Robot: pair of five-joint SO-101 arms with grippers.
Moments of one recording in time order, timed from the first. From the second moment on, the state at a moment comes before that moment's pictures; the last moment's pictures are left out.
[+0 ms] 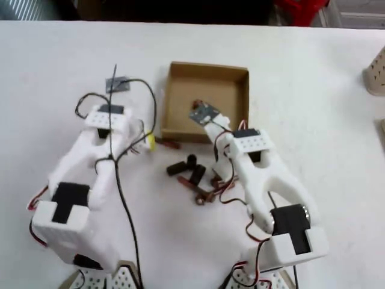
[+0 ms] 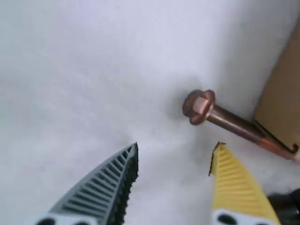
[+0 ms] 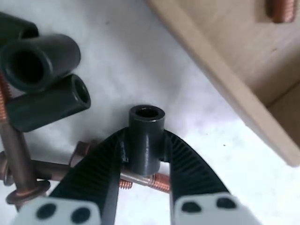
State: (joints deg) left arm 1.2 10.4 23.7 56.7 22.5; right arm -13.9 2.0 36.3 51.4 33.5
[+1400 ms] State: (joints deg) left arm 2.1 20.2 10.5 64.2 25.7; right arm -14.7 1.1 37.7 50.8 36.1
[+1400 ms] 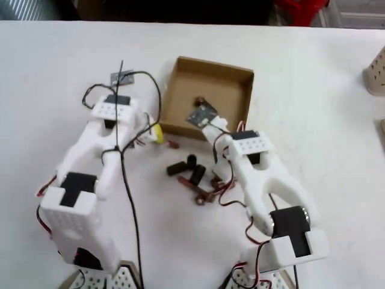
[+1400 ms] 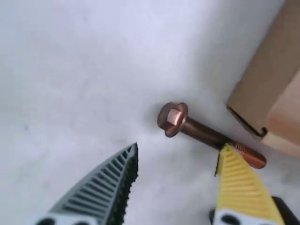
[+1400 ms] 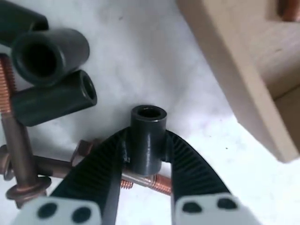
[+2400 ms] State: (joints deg) left arm 5.1 16.8 19.7 51.1 38.6; right arm -15.2 1.1 37.7 50.8 38.2
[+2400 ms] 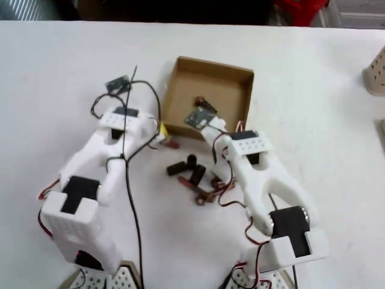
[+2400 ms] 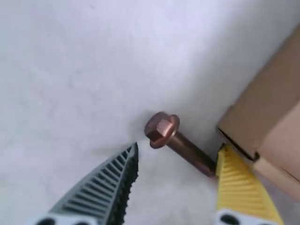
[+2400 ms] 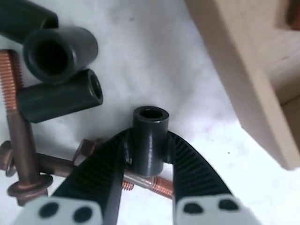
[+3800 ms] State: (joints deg) left arm -1.8 4.0 28.9 52.2 19.6; right arm -15.2 1.1 37.7 50.8 38.4
